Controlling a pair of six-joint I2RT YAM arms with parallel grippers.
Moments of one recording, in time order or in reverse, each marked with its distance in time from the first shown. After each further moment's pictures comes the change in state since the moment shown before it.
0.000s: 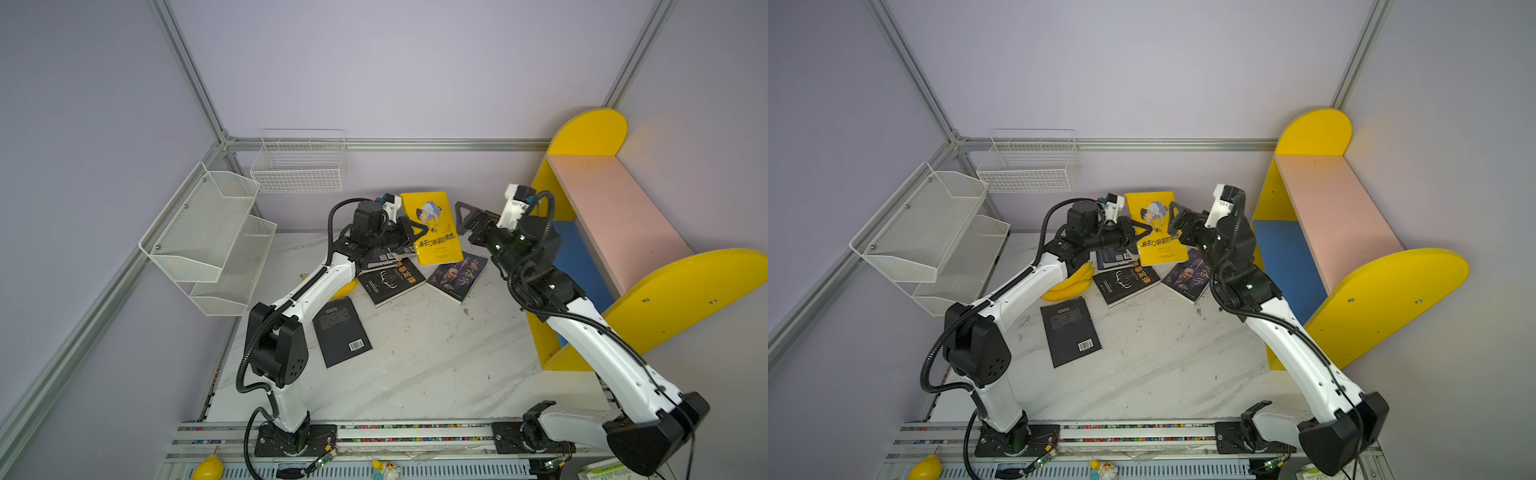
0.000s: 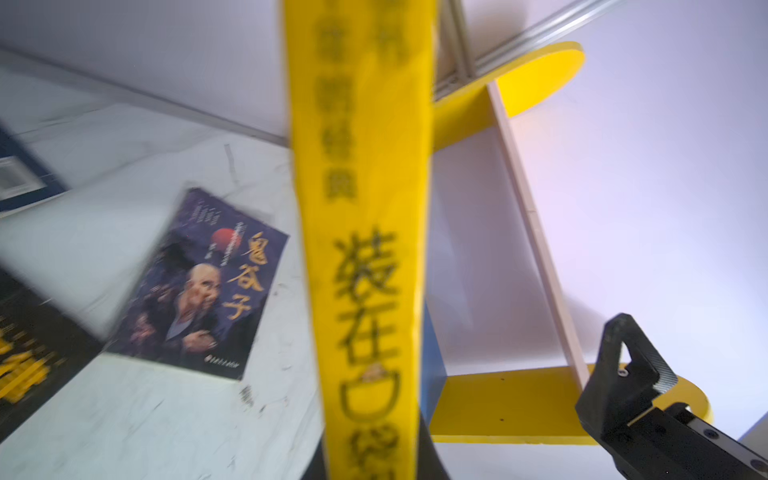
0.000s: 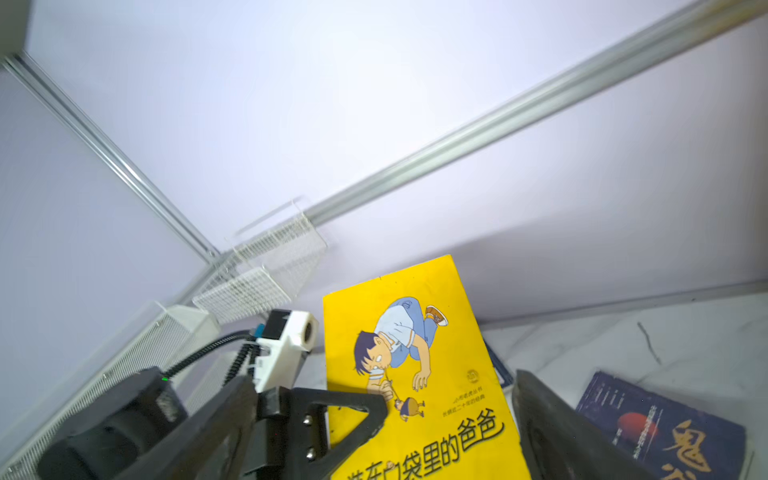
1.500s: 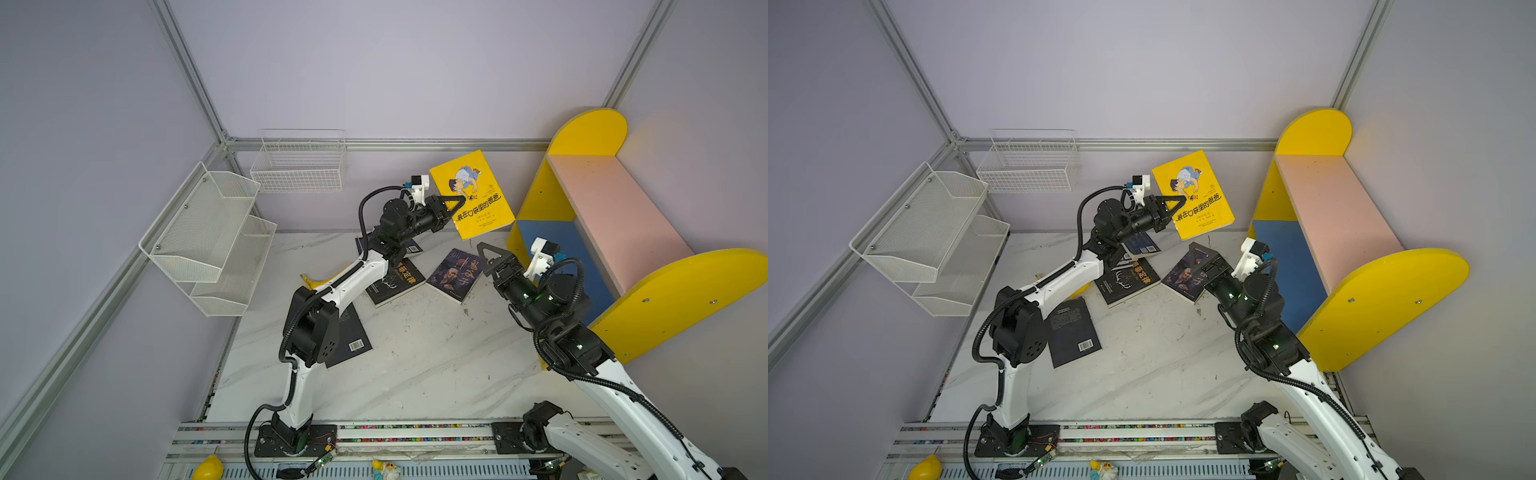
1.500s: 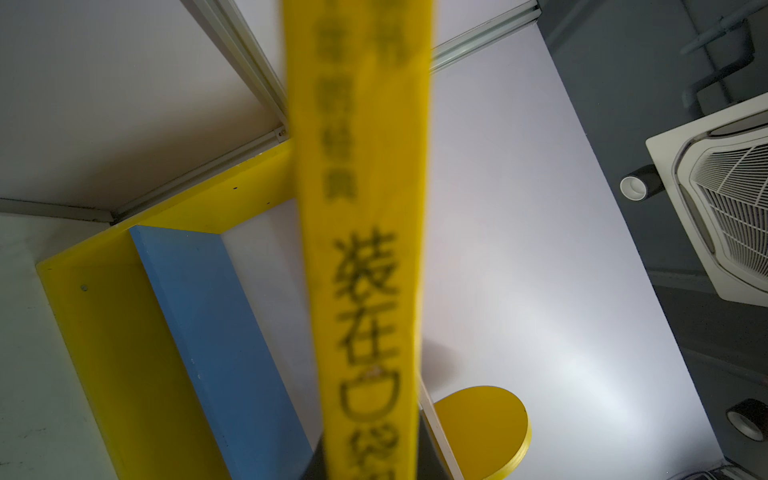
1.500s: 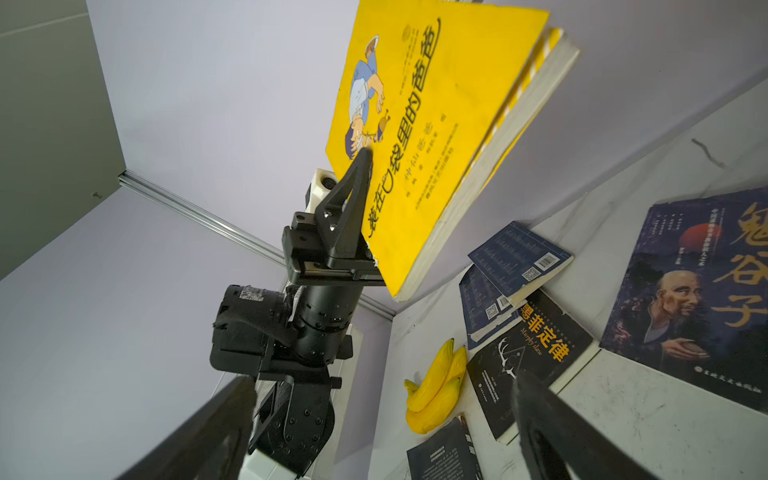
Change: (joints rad) left arm -0.097 0.205 0.176 0.547 -0.073 -0.383; right arm -0.001 -0.268 -0.420 0.089 -0.160 0.456
